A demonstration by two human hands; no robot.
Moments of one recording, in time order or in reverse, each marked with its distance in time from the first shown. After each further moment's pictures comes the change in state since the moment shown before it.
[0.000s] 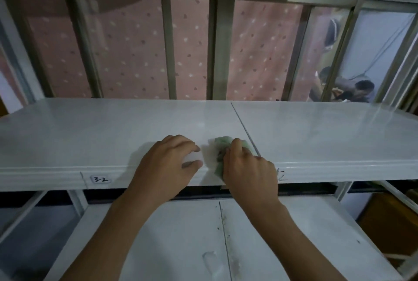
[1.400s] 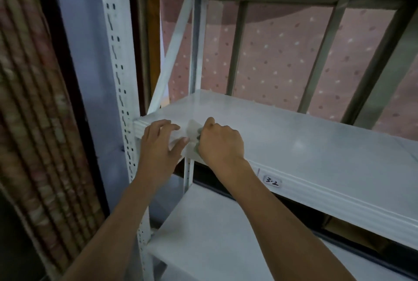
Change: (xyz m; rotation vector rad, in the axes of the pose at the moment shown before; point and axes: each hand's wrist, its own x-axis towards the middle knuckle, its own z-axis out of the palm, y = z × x) left_hand -0.143 -0.258 -0.167 0.245 0.537 -0.456; right_hand 0.059 -0.370 0.021 0.323 -0.274 -0.505
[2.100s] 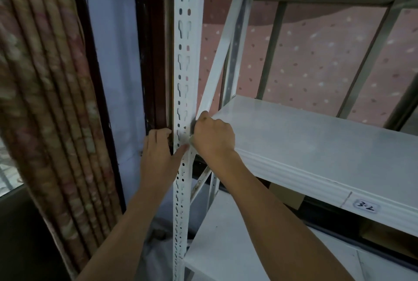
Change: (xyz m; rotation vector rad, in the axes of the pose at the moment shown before) left_hand 0.035 -0.129 -0.066 -0.007 0.003 -0.228; right_hand 0.097 -0.154 0.050 -0.005 0.060 0.006
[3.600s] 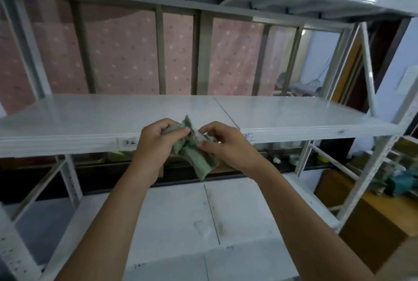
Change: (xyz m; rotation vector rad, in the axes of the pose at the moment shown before) left_hand -0.241 0.392 0.046 -0.945 -0.777 -0.039; right_hand -0.376 0.320 -0.246 0.906 0.039 0.474
